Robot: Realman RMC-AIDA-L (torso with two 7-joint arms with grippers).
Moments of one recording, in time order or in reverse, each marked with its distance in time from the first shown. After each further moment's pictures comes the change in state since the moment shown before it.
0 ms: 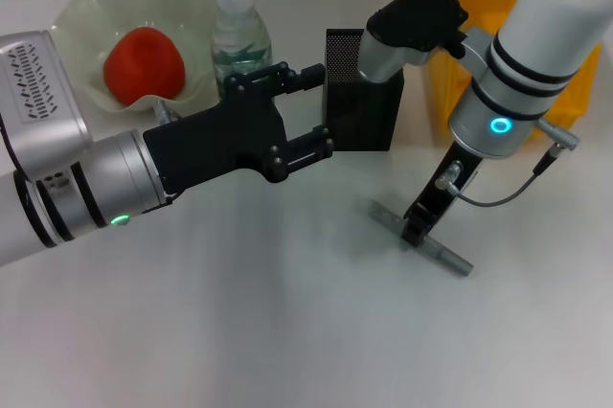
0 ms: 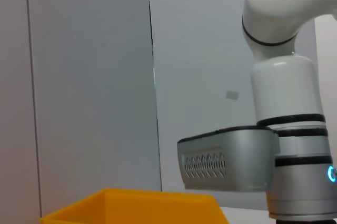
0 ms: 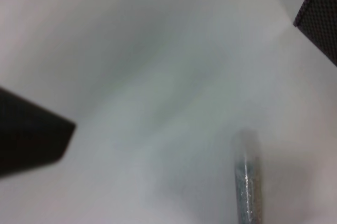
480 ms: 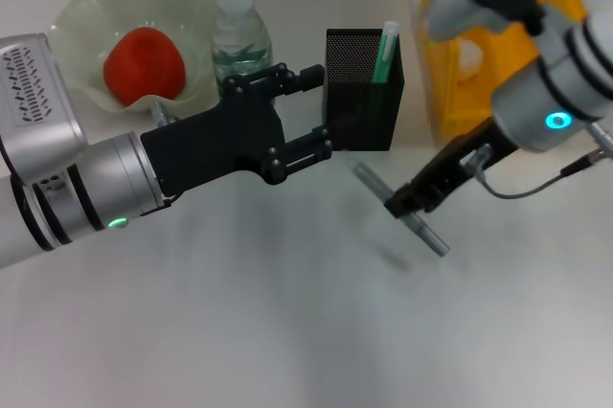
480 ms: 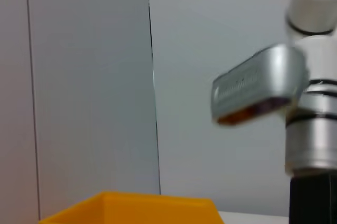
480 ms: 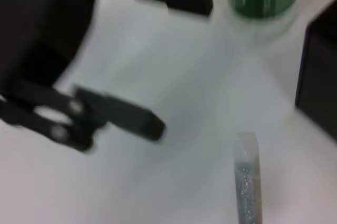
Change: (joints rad) left arm 0.008 0.000 0.001 0.000 -0.012 0.016 0.000; right arm -0.367 -0.007 0.002 -0.573 0.173 -0.095 -0.016
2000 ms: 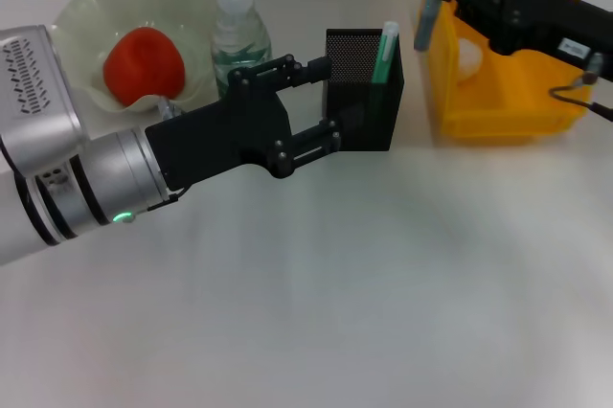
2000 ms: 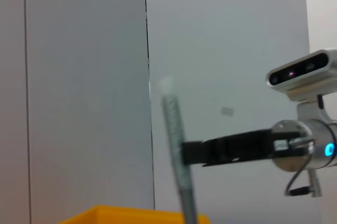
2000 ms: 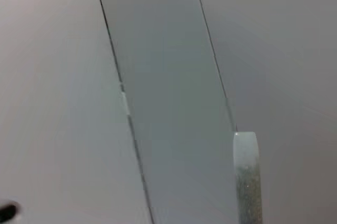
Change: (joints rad) left arm -0.009 0.000 0.020 0.000 -0.029 0.015 -0.012; right arm -0.178 -0.008 0.577 0.546 0.918 0.064 -1.231
